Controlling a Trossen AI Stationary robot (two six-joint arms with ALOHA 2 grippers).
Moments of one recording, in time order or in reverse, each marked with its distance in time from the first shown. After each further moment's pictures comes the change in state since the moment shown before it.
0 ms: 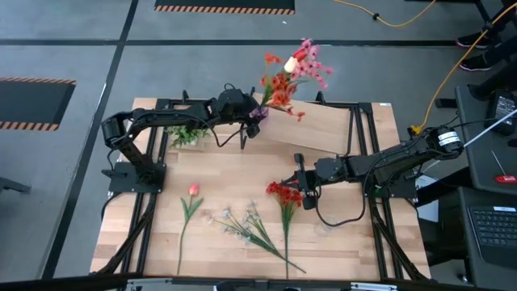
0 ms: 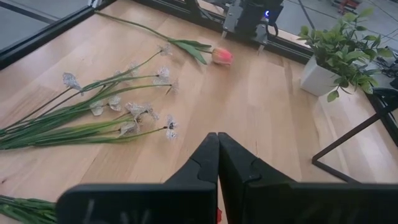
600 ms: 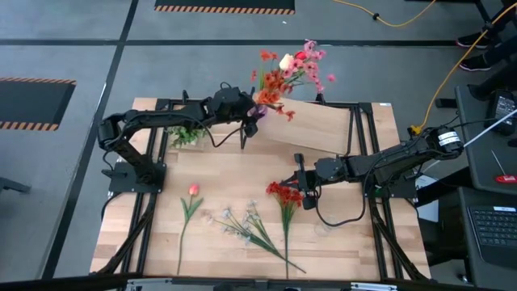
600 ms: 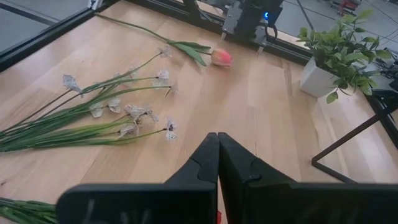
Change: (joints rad) left arm -0.005 -0.060 -0.001 -0.016 -0.011 0.004; right arm 0.000 0.000 -0.001 0.007 0.000 0.000
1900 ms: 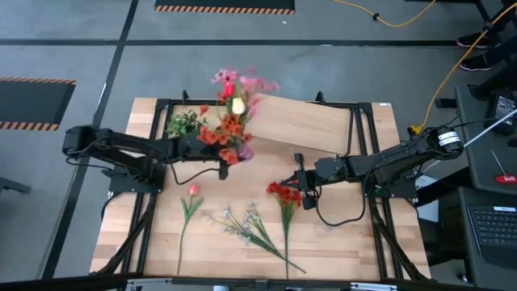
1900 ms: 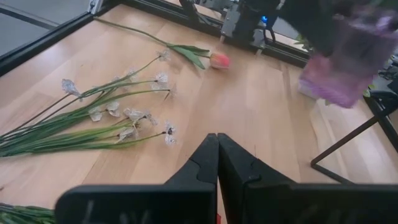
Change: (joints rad) left arm -0.324 -0.370 -0.542 0.296 -0.001 -0.081; right arm 0.000 0.000 0.000 0.009 0.001 0.006
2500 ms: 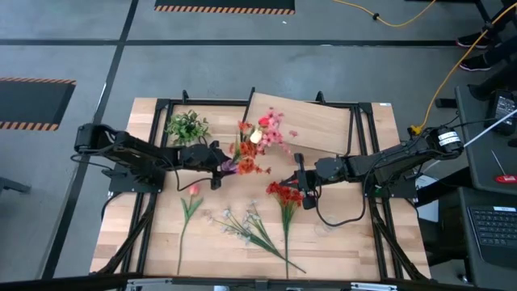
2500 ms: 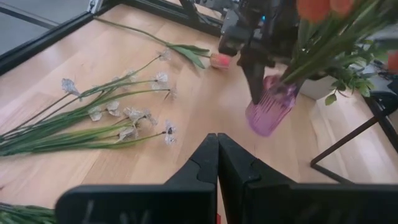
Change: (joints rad) left arm 0.000 0.136 -0.269 0.218 0.059 -0.017; right arm 0.000 0.000 0.000 0.000 0.000 -0.002
